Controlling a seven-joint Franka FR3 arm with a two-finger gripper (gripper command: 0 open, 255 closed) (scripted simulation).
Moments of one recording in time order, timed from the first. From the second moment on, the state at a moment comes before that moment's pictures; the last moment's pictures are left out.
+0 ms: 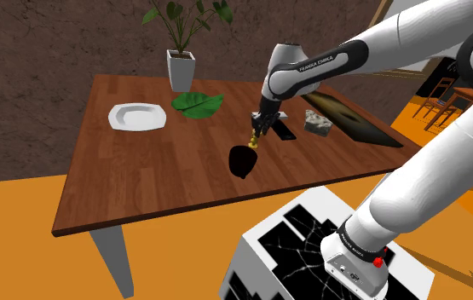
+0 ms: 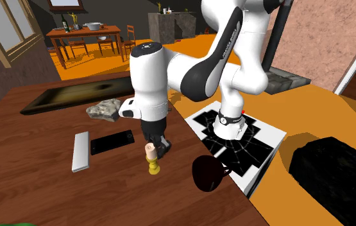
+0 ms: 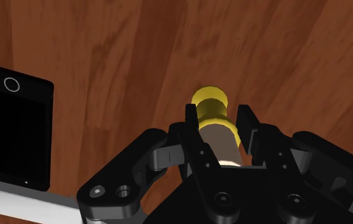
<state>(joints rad) -0.01 -0.09 0.01 -2.37 -0.02 2.28 0.06</state>
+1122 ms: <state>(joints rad) -0.01 -0.20 0.01 -2.24 -0.02 2.04 0.05</state>
